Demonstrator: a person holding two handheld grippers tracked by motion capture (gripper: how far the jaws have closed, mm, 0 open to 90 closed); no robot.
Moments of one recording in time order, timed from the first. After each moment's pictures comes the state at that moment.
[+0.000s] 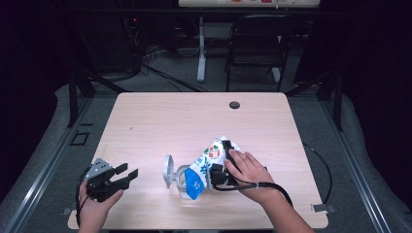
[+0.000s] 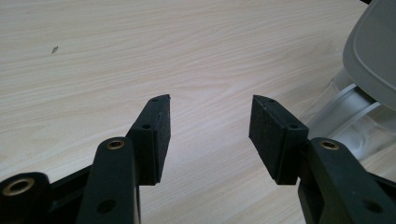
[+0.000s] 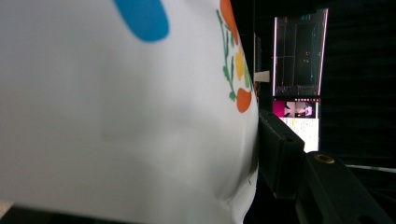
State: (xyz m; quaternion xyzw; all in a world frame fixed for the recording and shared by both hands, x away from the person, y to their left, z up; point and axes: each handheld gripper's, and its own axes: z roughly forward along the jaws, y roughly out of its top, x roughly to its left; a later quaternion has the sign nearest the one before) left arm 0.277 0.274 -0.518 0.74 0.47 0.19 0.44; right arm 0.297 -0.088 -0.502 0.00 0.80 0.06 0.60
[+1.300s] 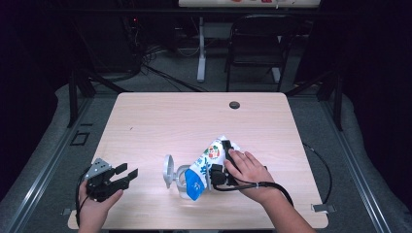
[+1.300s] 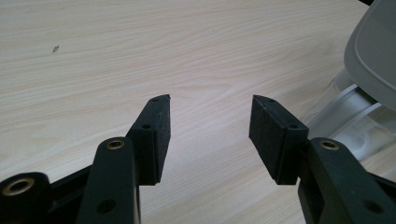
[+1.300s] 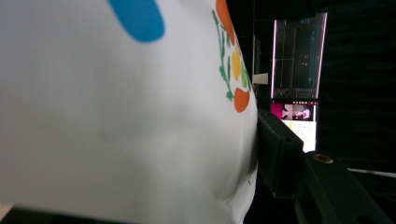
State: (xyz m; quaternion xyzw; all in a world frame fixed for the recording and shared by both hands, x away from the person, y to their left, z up) left arm 0.277 0.275 -0.518 0.74 0.47 0.19 0.44; right arm 0.296 -0.087 -0.500 -0.01 0.80 0.05 0.60
